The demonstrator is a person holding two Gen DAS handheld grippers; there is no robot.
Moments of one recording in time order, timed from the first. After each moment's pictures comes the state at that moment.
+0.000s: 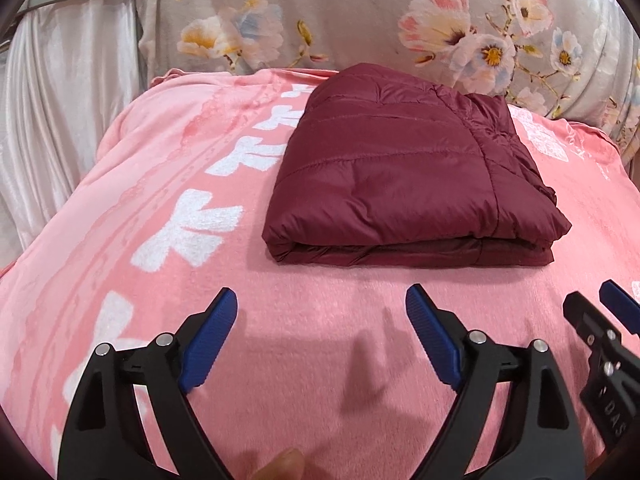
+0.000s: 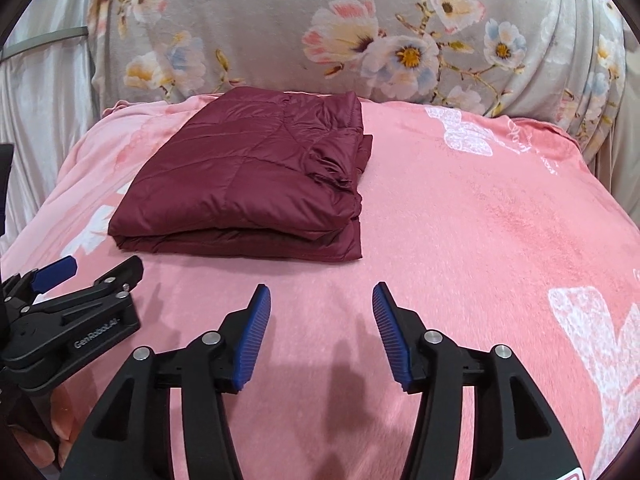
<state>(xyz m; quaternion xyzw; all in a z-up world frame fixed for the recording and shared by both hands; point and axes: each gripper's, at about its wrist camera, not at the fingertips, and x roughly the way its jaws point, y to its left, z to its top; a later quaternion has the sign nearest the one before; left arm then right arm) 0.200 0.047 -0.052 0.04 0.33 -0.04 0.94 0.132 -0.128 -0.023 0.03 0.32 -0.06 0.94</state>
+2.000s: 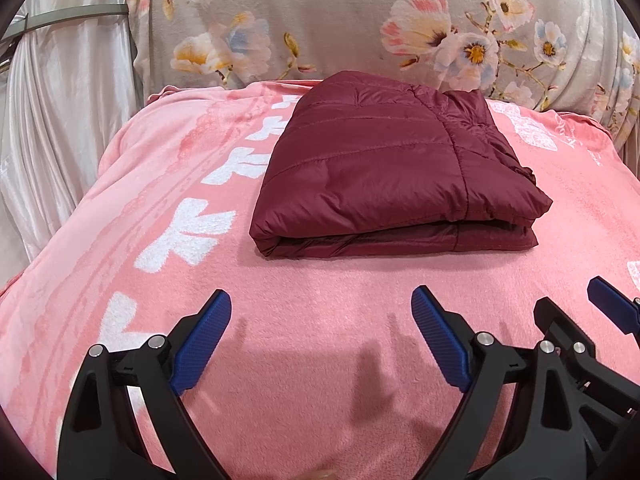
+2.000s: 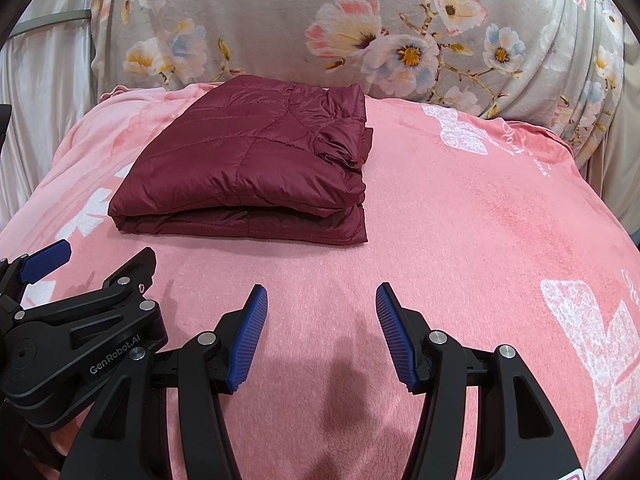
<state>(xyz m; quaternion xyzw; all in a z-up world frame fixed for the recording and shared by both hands) 0.178 0.031 -0.051 0.07 0.31 -0.04 0.95 0.125 -0.118 -0.029 0.02 0.33 -0.08 0.94</state>
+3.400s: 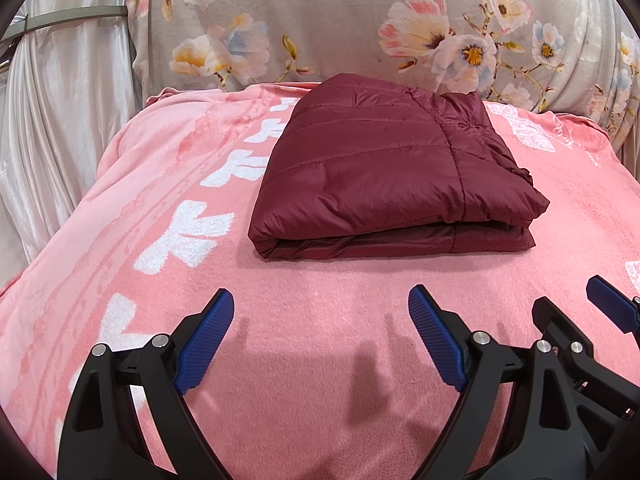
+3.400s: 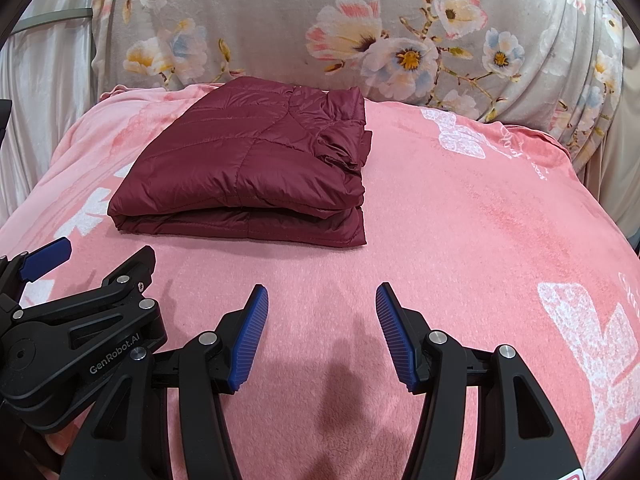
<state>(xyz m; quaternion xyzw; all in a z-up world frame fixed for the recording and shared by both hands) 0.176 0.029 -0.050 0.06 0.31 -0.04 0.95 0.125 -0.121 -0.028 0.01 0.33 -0.08 0.94</state>
